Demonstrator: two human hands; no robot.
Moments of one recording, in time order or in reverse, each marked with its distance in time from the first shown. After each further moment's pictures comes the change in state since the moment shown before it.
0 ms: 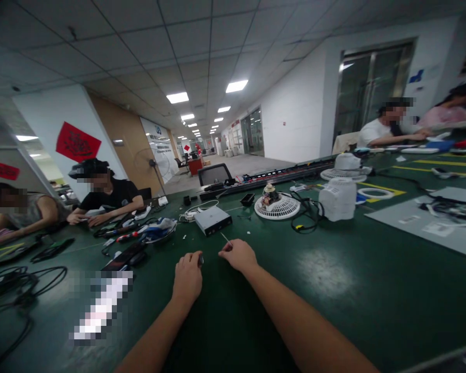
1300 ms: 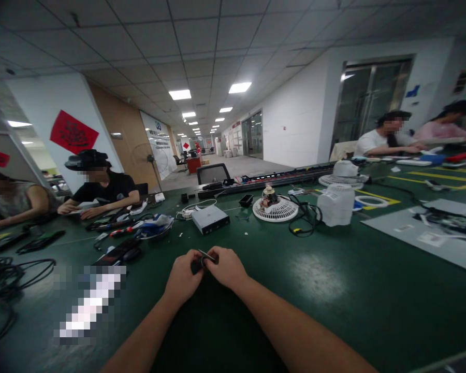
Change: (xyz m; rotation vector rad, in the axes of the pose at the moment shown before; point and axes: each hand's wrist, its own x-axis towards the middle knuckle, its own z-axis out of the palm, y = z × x) left_hand 0.006 0.007 -0.022 -0.371 -0.165 -0.027; right_hand -0.018 -0.018 0.022 0.192 0.015 -0.258
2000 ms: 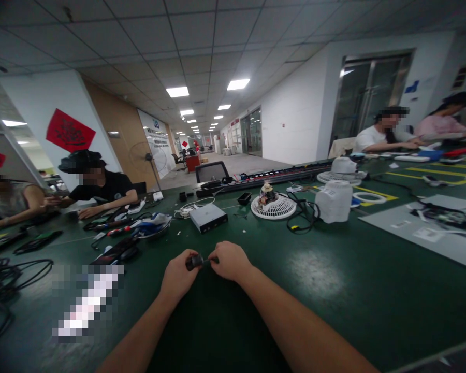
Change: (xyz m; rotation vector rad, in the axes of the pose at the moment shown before) left_hand -0.001 -0.005 -0.003 0.018 -0.018 -0.129; right_hand 0.002 0.001 -0.027 -0.457 -0.135 -0.229
